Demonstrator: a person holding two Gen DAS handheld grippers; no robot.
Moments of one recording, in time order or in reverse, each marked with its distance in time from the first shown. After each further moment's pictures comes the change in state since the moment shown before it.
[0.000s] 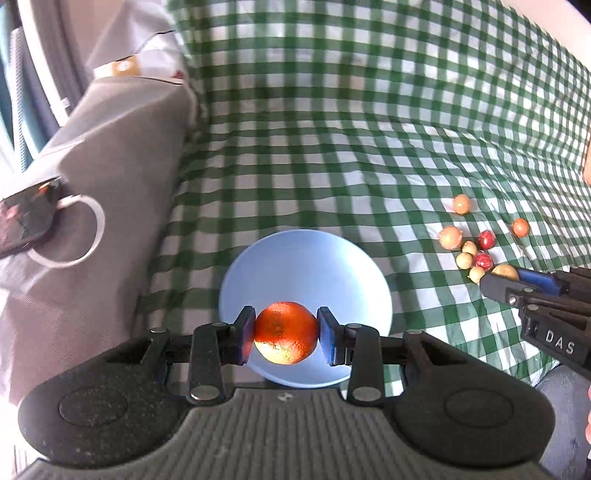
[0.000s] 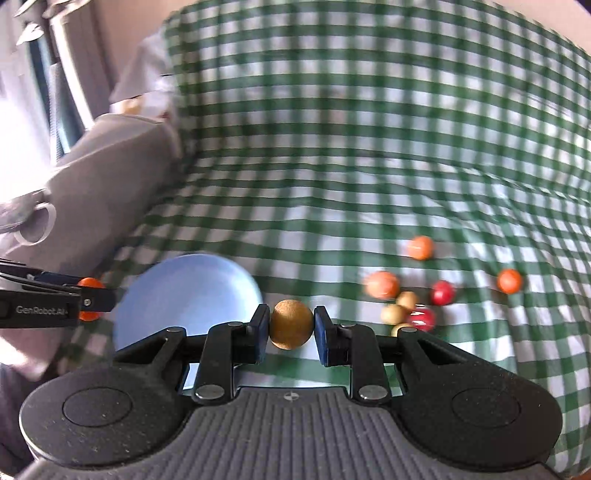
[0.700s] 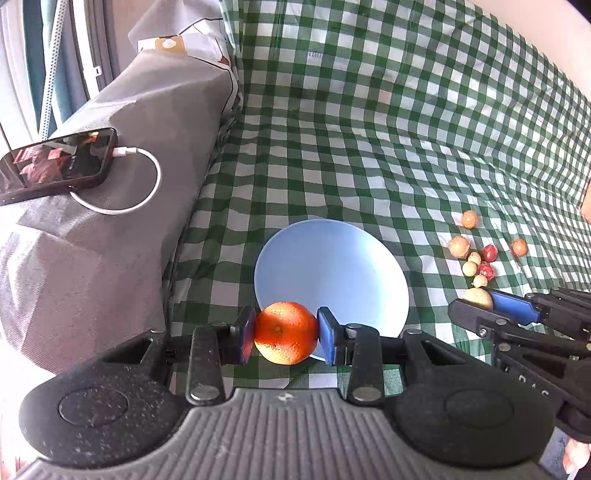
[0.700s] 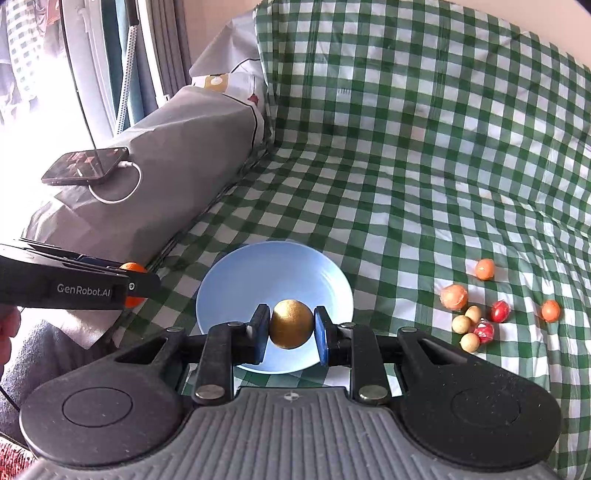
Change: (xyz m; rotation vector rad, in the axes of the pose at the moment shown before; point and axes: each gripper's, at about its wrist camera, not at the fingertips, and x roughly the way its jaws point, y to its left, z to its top) left arm -0.016 0.049 -0.026 -0.107 -0.009 -0.036; right arm -0.011 0.076 -0.008 -0.135 0.013 0.068
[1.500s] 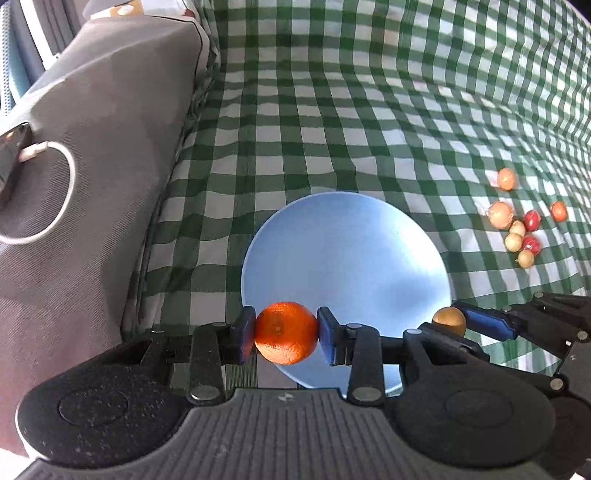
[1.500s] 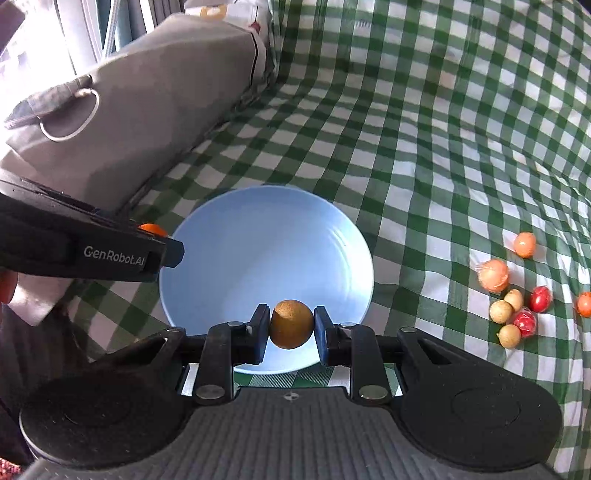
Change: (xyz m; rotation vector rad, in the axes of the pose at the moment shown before) left arm 0.097 -0.015 0.029 0.097 0.144 0.058; right arm 0.106 -0.013 -0.010 -0.051 0.167 0.004
